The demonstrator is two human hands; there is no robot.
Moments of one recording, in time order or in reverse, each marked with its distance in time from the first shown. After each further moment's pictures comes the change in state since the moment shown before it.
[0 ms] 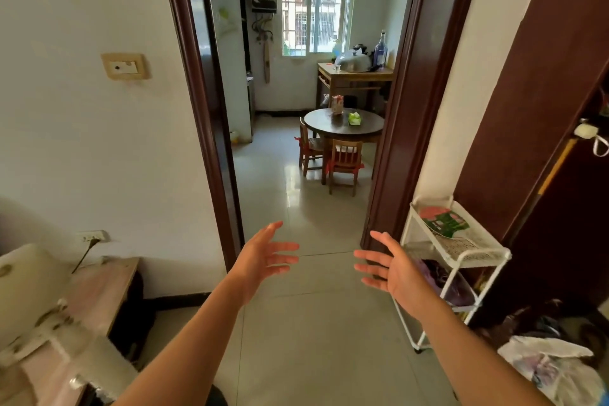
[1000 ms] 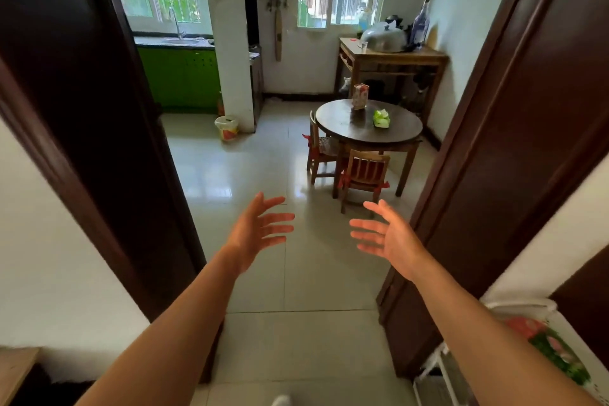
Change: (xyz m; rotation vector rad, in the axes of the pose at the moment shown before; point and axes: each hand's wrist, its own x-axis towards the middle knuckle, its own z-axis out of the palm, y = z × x) left_hand 0.543 0.082 -0.015 -0.064 0.092 -0.016; right_hand 0.564 -0.166 0.006 -0.091 -0.111 -0.008
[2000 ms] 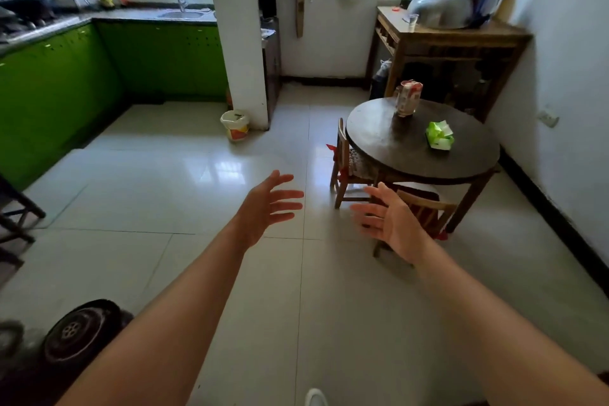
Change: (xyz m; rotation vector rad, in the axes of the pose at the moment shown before) left_hand 0.521 0.124 -0.081 0.062 0.018 -0.035; right_hand 0.547 -0.116 0.070 -0.061 -0.115 0.067
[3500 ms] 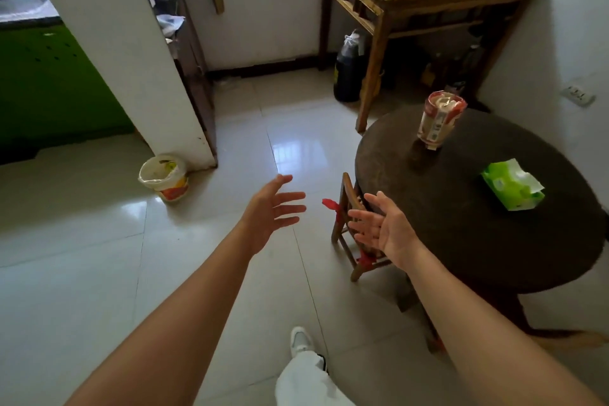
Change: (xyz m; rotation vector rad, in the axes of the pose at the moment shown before) left_hand 0.756 0.135 -0.156 0.047 -0.207 -0.213; right_hand 0.716 -0.133 0.033 0.166 0.318 0.165
